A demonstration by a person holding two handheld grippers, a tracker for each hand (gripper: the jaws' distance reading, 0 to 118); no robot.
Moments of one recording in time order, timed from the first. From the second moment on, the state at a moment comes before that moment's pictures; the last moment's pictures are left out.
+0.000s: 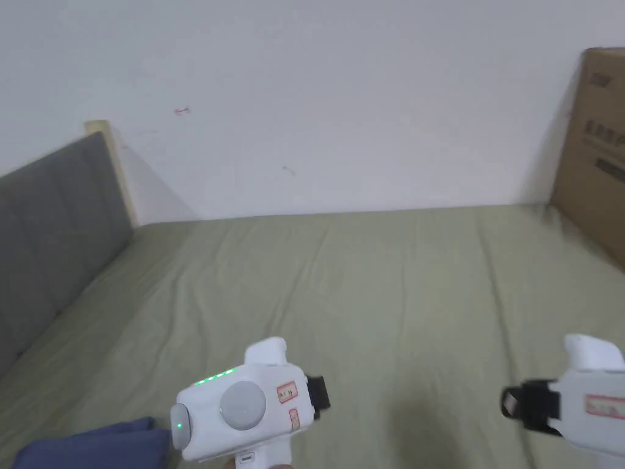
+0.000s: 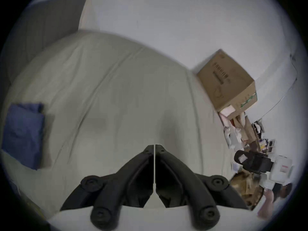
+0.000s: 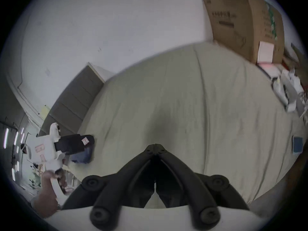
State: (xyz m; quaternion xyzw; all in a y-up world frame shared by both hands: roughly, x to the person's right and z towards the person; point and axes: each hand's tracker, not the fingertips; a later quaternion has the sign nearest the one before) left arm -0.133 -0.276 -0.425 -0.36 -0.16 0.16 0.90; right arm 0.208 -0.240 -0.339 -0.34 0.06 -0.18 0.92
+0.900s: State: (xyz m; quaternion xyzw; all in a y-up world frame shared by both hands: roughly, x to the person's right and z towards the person) left arm -0.106 -0.184 -0.294 -0.01 -0.04 -0.01 1.00; right arm 0.178 -0.190 -0.285 -0.05 -0.10 -0.03 0.99
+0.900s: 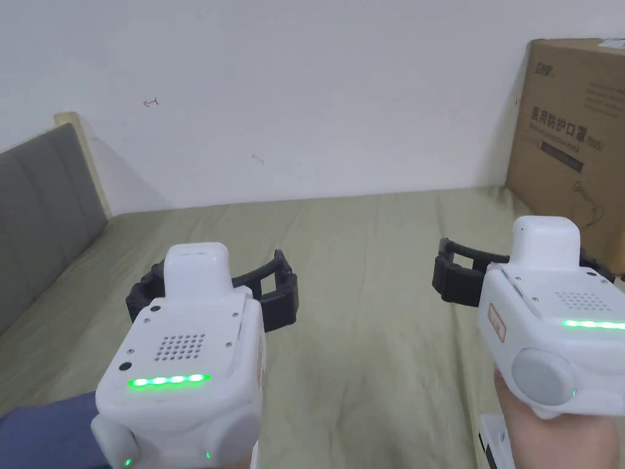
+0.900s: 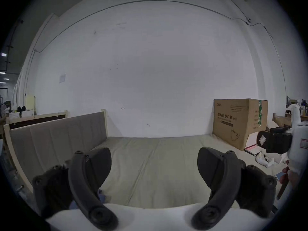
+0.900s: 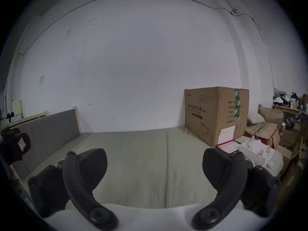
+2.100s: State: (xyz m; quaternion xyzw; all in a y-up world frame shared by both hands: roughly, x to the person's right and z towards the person) left arm -0.091 -0.171 -0.305 -0.05 -0.04 0.00 1.00; right arm 0.160 -0.173 -0.292 -0.08 -0.06 -0.02 0.99
